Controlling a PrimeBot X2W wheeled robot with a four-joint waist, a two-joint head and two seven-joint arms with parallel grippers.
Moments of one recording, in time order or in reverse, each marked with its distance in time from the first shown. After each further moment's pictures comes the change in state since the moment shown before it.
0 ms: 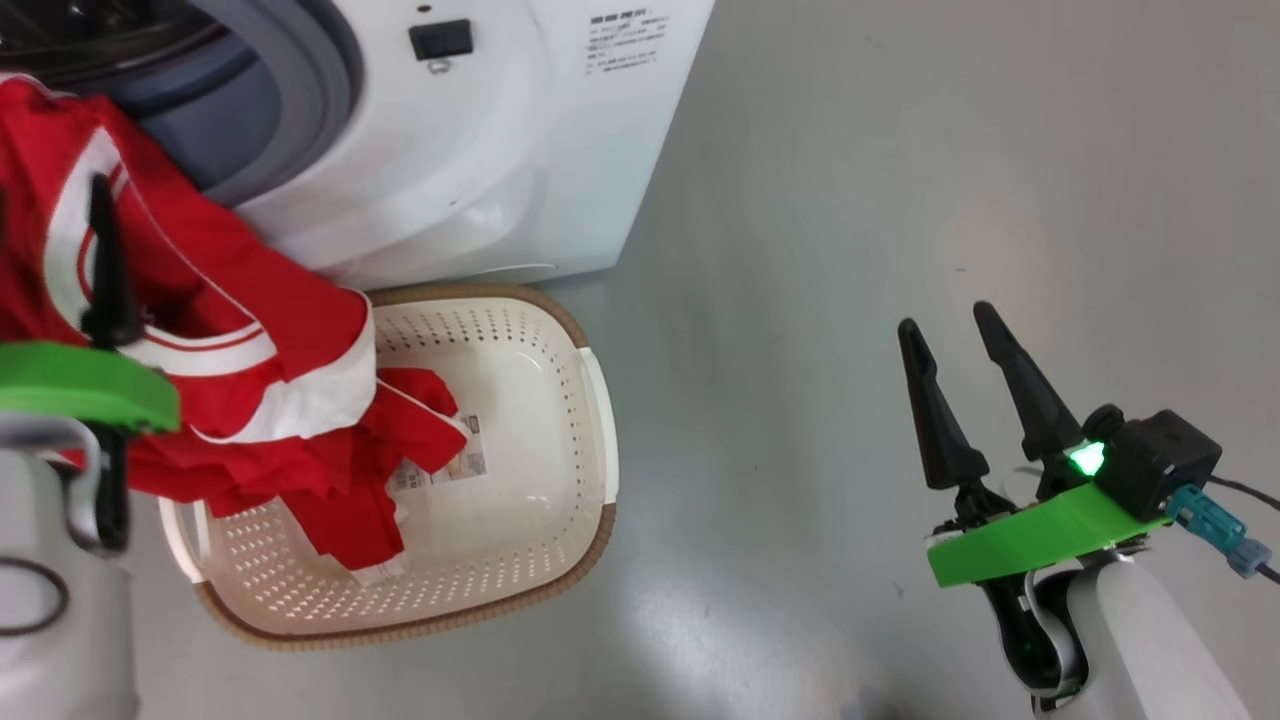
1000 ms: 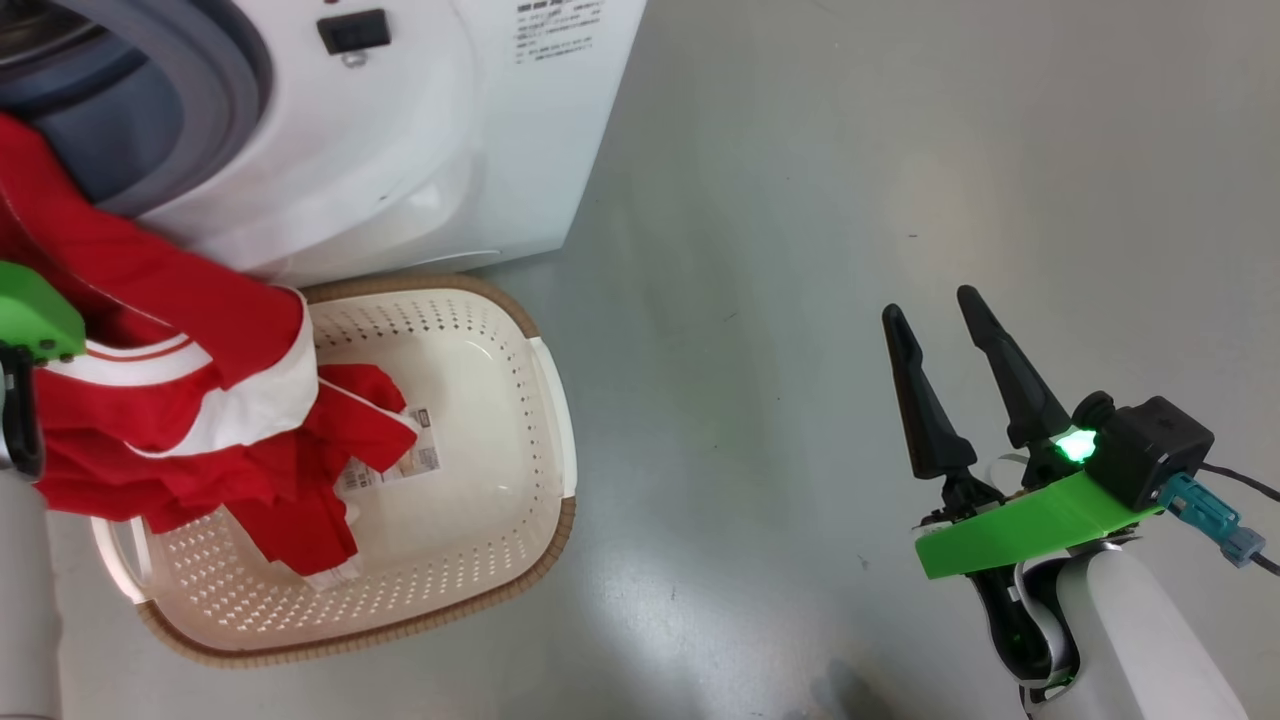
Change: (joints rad) left arm -0.213 0.082 0.022 0.269 0.063 0.028 0.000; right arm -0.024 0.000 0.029 -0.008 0.026 0.000 0.000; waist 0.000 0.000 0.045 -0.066
